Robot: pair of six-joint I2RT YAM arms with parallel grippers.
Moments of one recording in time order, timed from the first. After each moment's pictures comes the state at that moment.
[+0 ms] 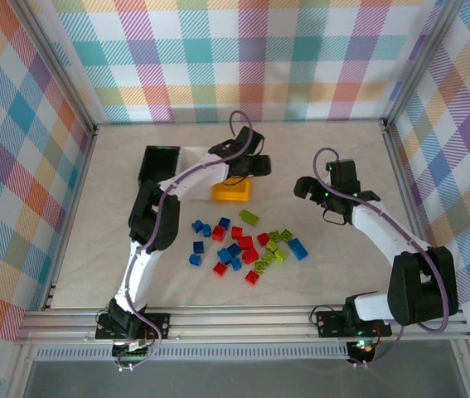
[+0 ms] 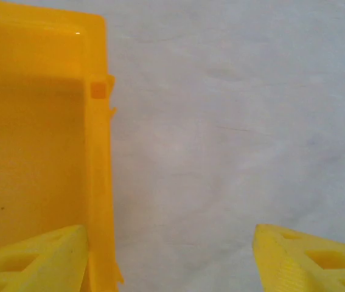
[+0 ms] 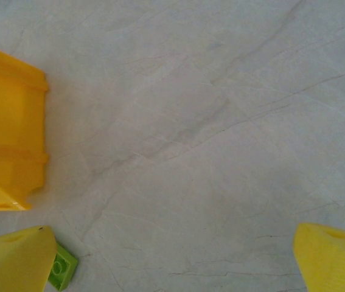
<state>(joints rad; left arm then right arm) -0.66 2.25 1.98 -0.61 -0.03 -0.64 0.20 1.35 0.86 -0.35 -0.11 0.51</state>
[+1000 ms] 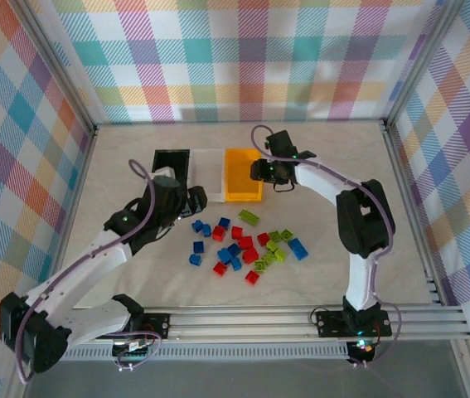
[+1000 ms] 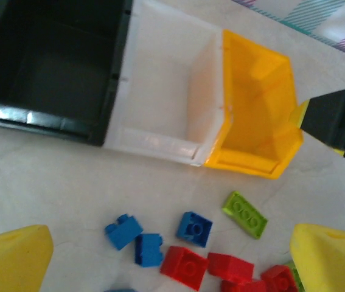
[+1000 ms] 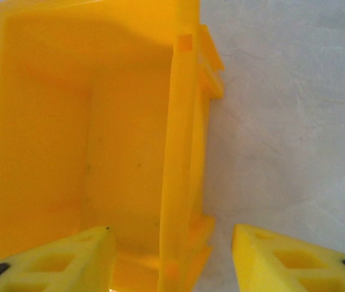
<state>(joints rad) -0.57 1.03 0.87 -0.53 -0.26 -0.72 0.46 2.00 1.51 -0.45 -0.10 0.49</state>
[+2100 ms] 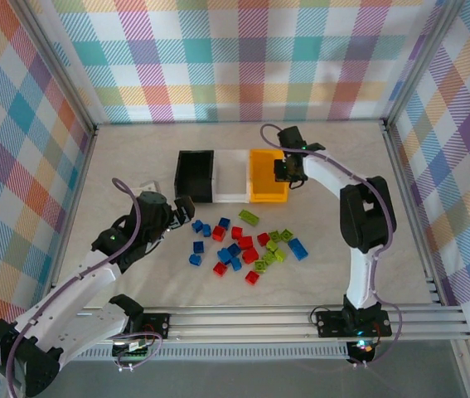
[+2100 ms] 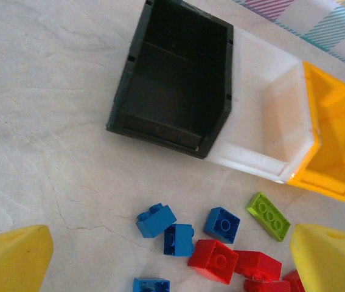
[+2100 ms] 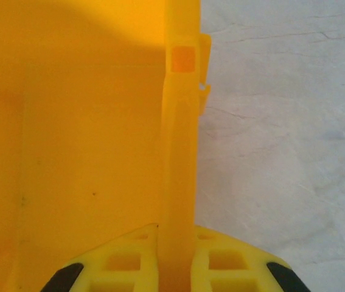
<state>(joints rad) -0.53 0.89 0.74 -0.53 -0.27 -0.75 0.36 1.98 1.54 -0.65 0.05 0.31</state>
